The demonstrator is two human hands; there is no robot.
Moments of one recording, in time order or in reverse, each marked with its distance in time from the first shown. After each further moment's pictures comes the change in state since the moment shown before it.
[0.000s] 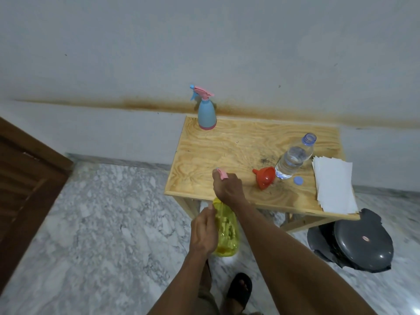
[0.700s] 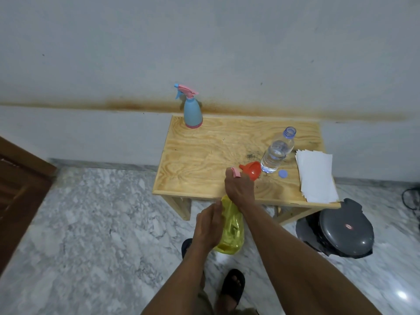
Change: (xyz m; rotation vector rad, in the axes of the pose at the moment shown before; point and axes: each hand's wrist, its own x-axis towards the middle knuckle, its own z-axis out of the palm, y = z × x) left_hand -0.007 0.014 0.030 0.086 -0.153 0.016; right_hand -0.024 0.030 -0.040 0.167 0.262 0.222
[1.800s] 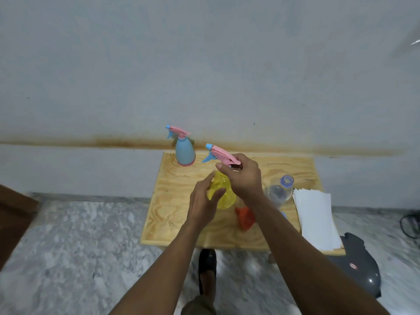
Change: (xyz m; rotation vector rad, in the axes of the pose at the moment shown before) left_hand 0.166 0.090 -0.023 -0.025 -0.011 0.366; right_hand 0.094 -0.098 -0.053 0.309 0.087 -0.419
